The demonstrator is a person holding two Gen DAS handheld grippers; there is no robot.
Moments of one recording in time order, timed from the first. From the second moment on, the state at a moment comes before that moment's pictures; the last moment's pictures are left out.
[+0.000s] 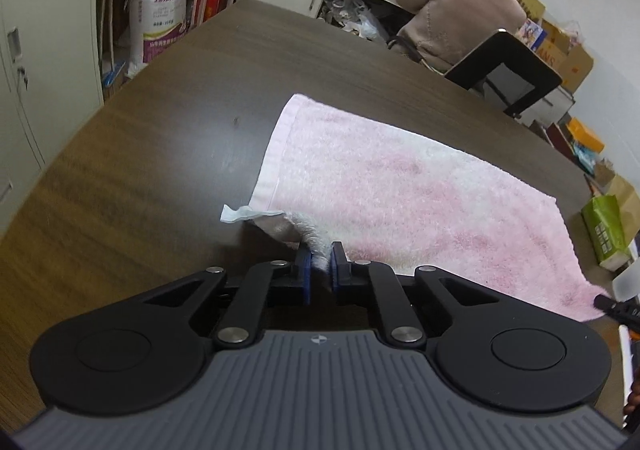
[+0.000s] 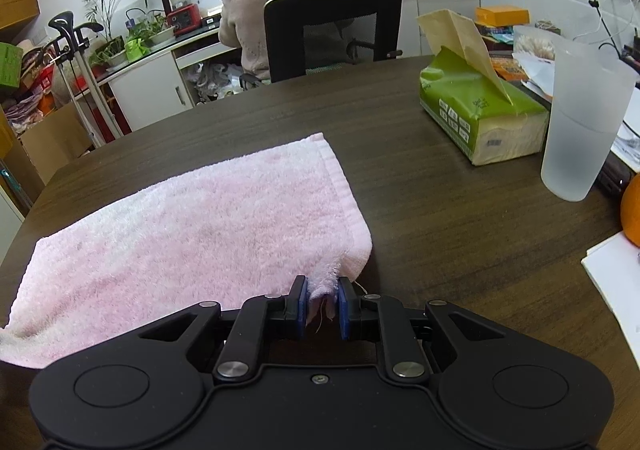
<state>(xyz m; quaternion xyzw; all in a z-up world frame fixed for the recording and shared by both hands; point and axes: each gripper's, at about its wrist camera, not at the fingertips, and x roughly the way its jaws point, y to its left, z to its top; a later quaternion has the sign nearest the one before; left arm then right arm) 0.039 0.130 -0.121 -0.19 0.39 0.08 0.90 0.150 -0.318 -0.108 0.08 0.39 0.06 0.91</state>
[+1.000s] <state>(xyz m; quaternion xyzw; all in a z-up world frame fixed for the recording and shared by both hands) 0.172 0.141 -0.076 -0.15 0.46 0.09 0.87 0.294 -0.290 -0.059 0.09 0.45 0.07 0.88</state>
